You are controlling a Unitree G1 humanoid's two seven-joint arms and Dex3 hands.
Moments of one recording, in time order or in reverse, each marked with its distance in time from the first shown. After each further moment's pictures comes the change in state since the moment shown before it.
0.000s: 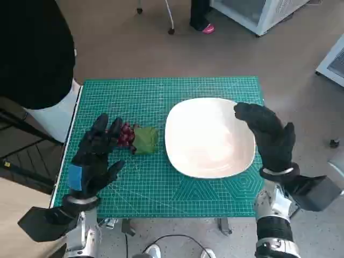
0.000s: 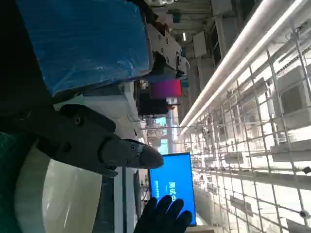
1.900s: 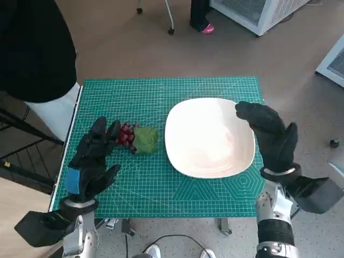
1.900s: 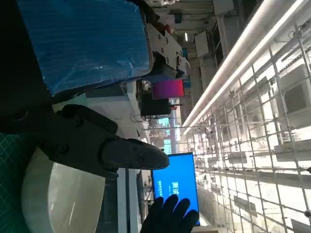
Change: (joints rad) left arm 0.033 0.008 -0.001 -0.048 0.005 0.021 0.005; right arm 0.032 -0.002 0.027 -0.084 -0.001 0.041 -0.036
